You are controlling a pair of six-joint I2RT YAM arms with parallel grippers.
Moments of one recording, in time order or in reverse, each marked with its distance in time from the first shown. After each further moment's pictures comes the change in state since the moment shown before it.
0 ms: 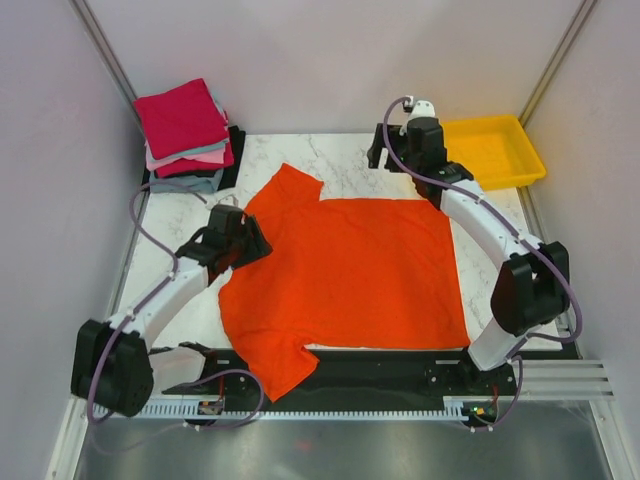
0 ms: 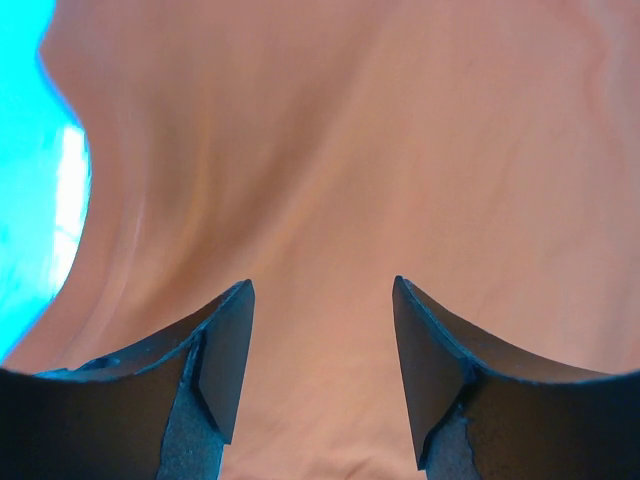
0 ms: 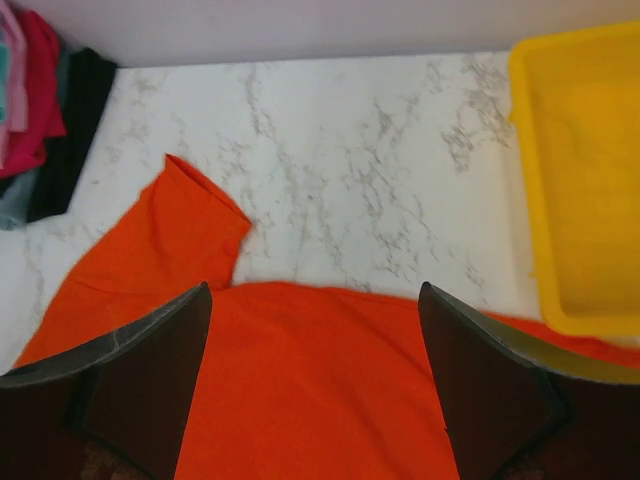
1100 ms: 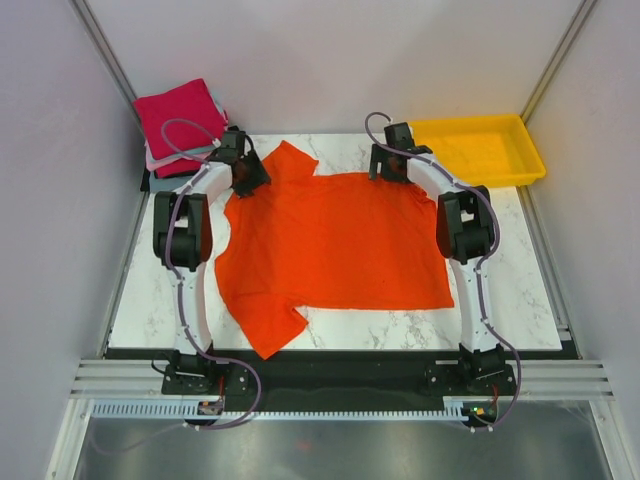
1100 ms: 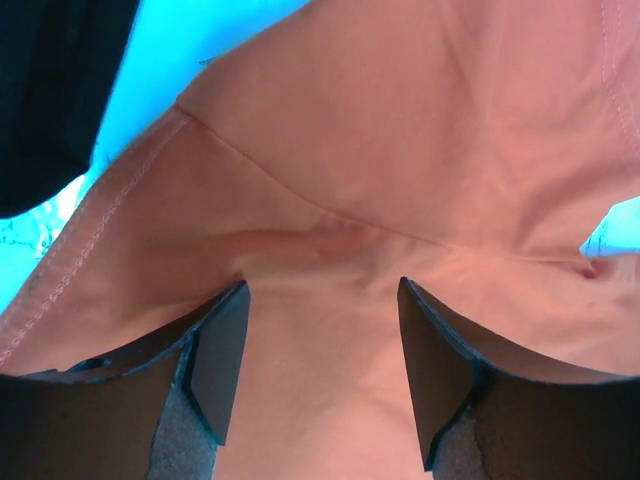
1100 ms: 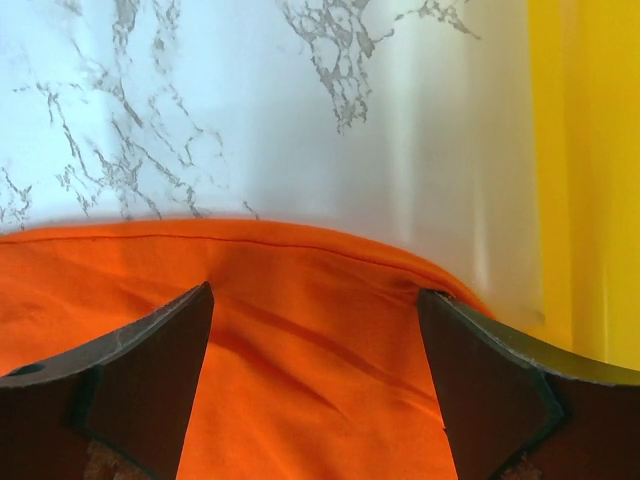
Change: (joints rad) left arm 0.219 1.131 1.052 0.005 0.084 0.086; right arm -0.110 0.726 0.552 -0.317 0.082 -0.008
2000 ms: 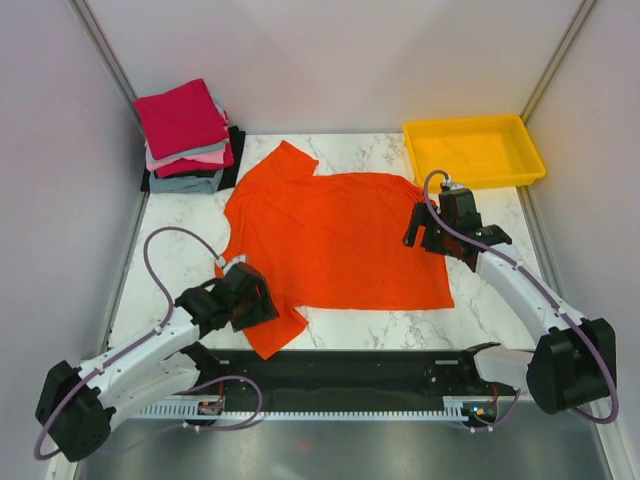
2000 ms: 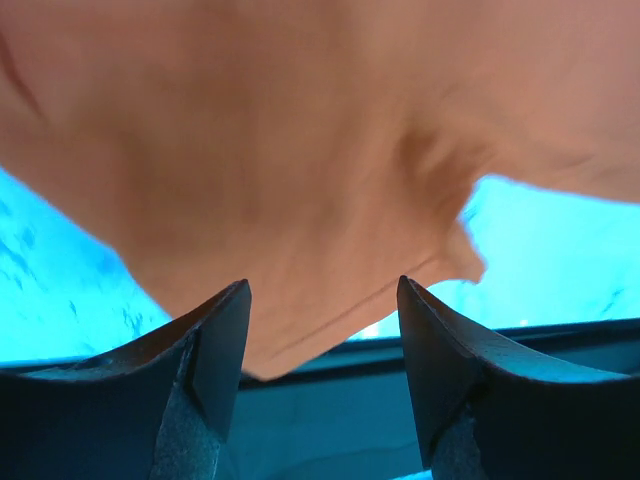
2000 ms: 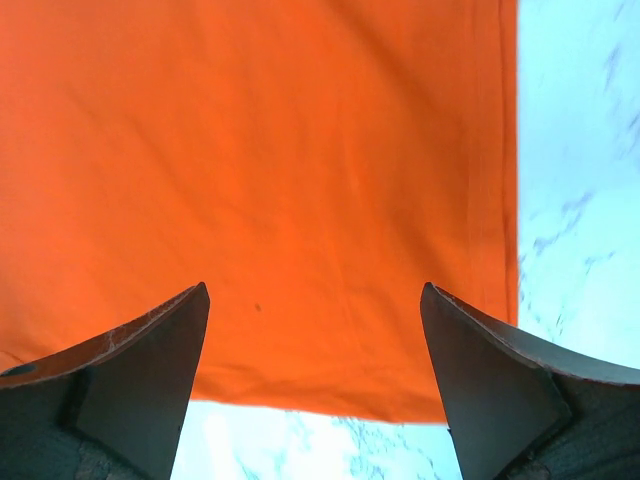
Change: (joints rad) left arm -0.544 -1.401 -1.246 -0.285 -0.139 -0.336; right arm 0.007 -1.199 -1.118 -0.029 -0.124 0.157
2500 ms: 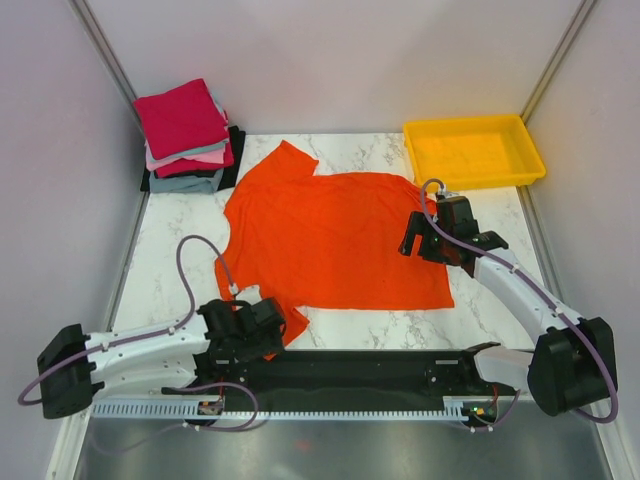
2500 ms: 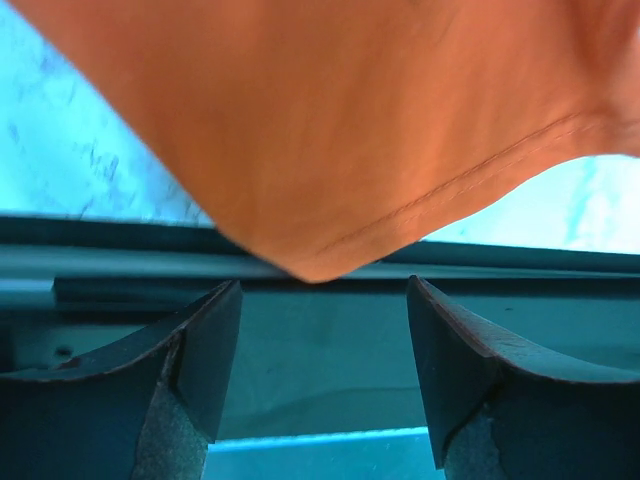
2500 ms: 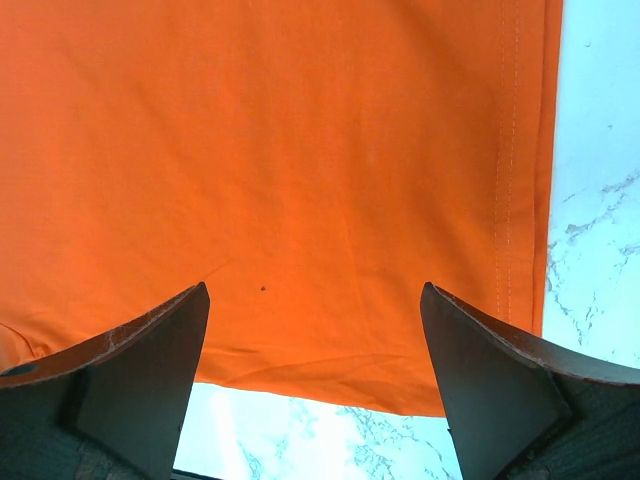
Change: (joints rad) left arm -0.441 0.048 -0.050 -0.164 -0.085 -0.389; right arm 0.009 -0.016 -0.087 0.016 -0.060 0.014
